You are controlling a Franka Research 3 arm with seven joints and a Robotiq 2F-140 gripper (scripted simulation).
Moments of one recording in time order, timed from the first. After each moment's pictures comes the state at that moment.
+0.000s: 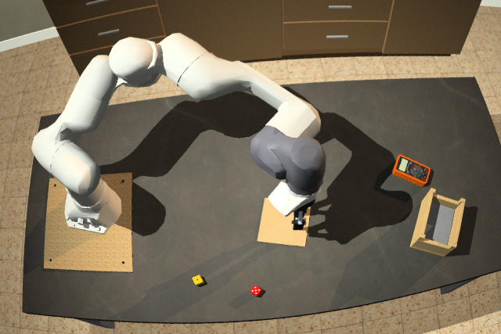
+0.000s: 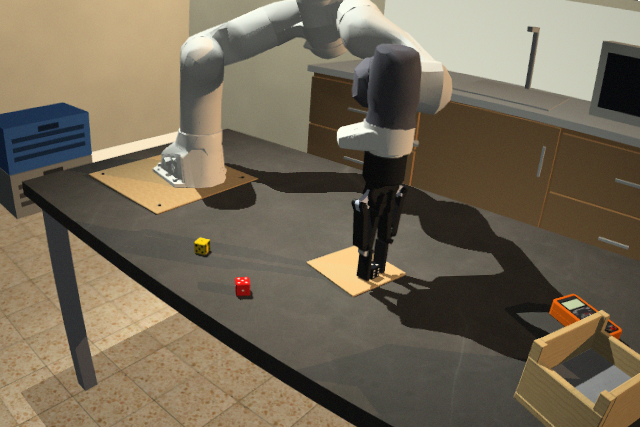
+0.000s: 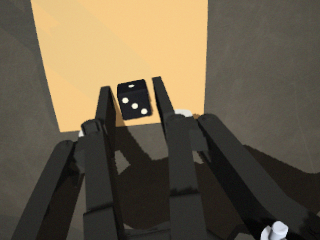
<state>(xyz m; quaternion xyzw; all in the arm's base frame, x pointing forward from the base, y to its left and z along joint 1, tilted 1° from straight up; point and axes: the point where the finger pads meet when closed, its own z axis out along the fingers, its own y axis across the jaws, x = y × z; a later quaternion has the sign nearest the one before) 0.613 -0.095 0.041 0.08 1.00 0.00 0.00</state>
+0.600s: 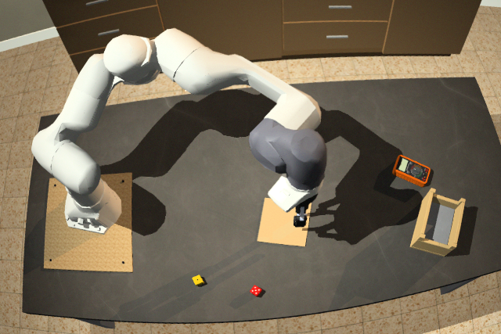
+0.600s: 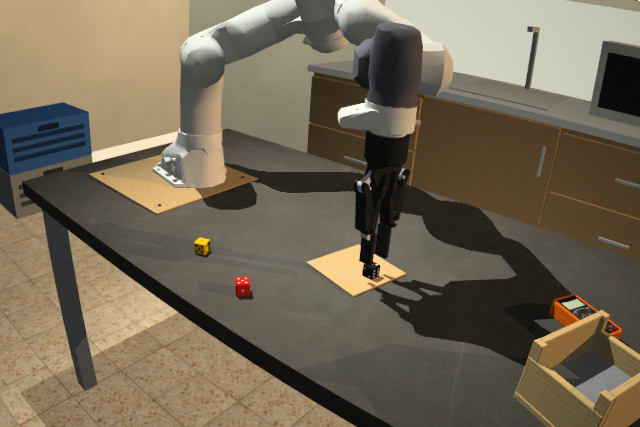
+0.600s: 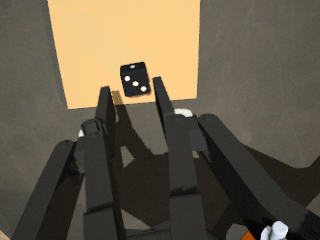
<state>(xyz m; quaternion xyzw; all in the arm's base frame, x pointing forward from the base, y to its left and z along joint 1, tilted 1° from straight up) 0.616 -0.099 0.077 0.07 1.00 0.00 0.01</state>
